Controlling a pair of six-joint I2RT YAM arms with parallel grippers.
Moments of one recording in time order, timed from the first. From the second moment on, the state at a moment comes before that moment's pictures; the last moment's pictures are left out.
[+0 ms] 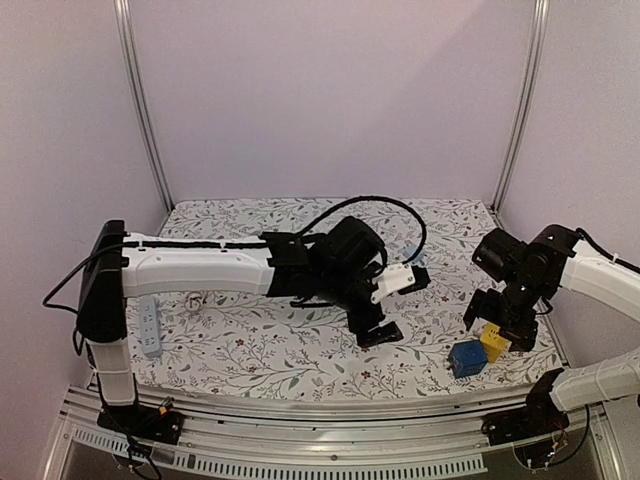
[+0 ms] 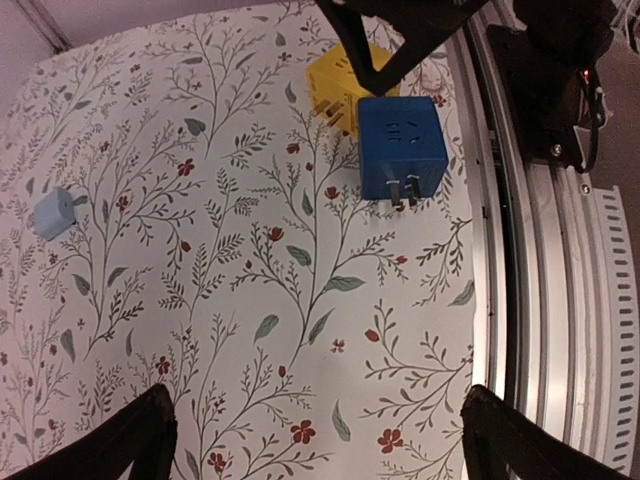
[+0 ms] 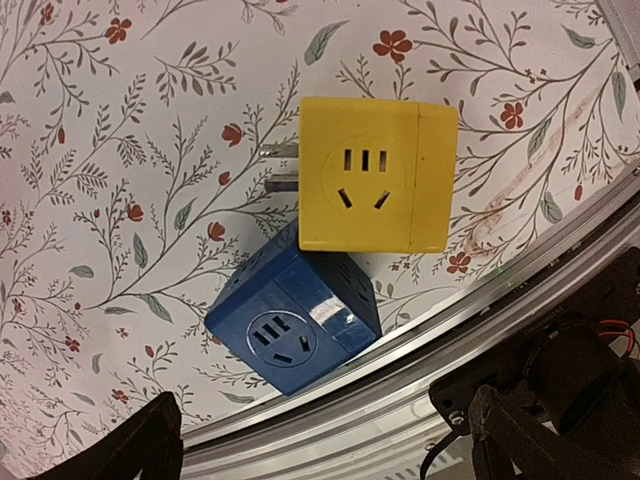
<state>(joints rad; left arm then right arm) -1.15 1.93 1.57 -0.43 0.15 0.27 0.64 1.17 0.96 -1.29 0.09 1.25</state>
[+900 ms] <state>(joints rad) -1.31 2.33 1.98 -0.35 0.07 0.25 0.60 1.00 1.44 -1.33 0.51 1.34</state>
